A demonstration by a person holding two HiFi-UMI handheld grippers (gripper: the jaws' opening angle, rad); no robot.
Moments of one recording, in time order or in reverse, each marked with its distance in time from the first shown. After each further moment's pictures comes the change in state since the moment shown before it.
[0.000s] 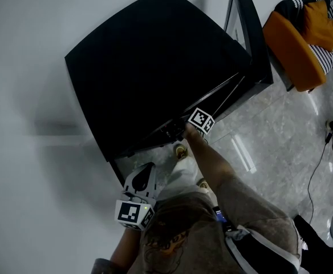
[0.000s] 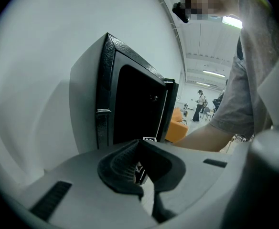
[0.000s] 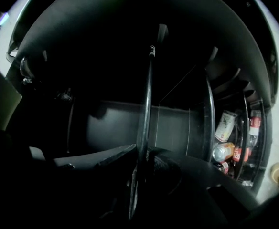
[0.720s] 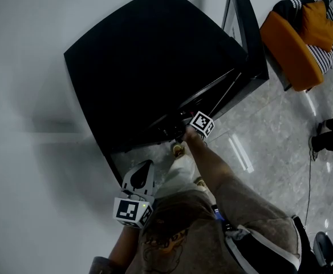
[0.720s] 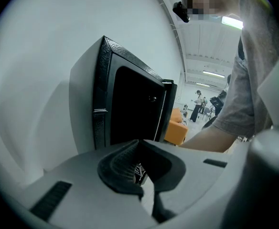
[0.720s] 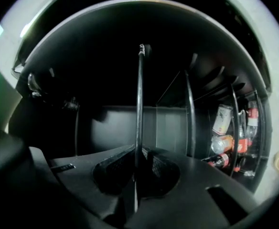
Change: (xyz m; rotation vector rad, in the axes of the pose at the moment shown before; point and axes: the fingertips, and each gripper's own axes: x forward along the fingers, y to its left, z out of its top) left arm -0.003 -0.006 -0.001 -0.004 -0.009 0.000; right arm -0.027 -0.002 -0.003 0.074 -0.017 0.041
